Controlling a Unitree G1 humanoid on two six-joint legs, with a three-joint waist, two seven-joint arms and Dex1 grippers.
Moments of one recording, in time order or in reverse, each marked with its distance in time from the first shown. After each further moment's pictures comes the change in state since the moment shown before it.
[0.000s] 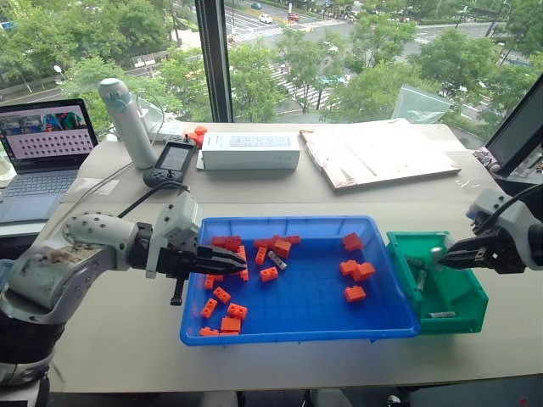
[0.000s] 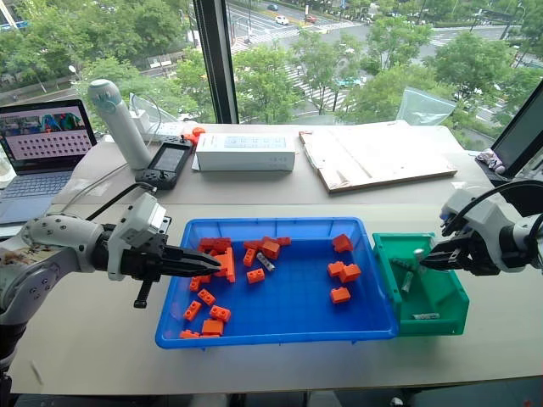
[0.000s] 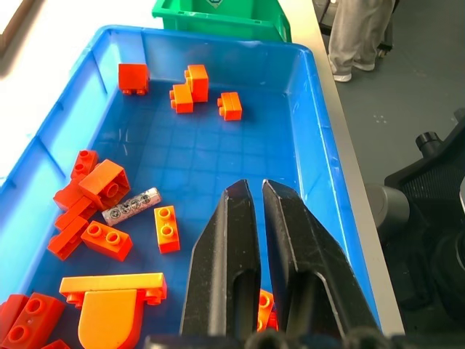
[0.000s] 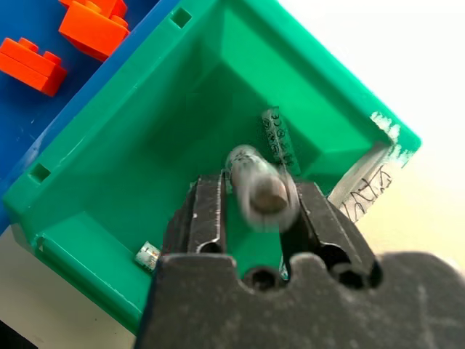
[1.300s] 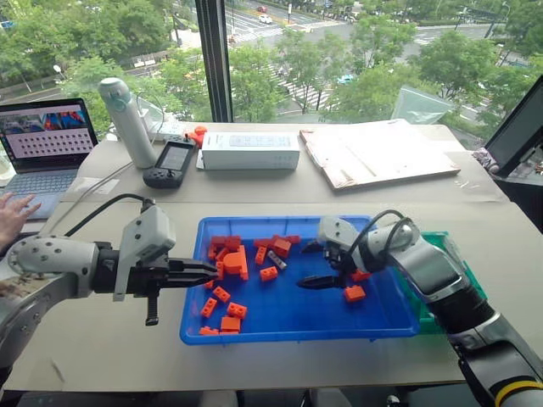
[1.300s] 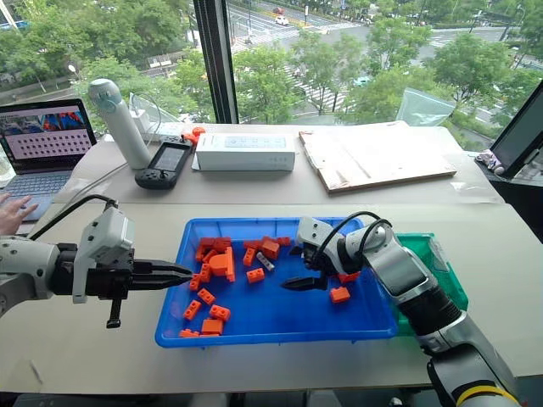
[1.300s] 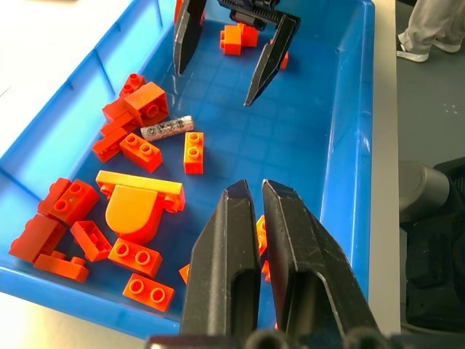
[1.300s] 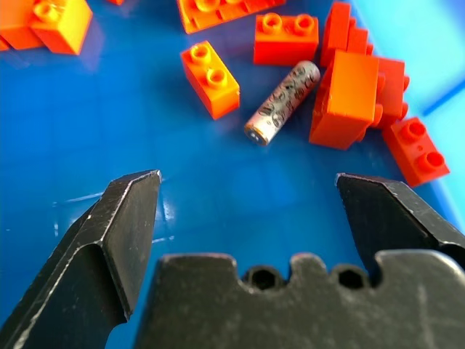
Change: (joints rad) left arm 0.271 0.140 0.288 -0.186 -0.093 0.118 0.152; right arm -0.239 0.692 0.411 0.070 -0.139 -0.310 -0.107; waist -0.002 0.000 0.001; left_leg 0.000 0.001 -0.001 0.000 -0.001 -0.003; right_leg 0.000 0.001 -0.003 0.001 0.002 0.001
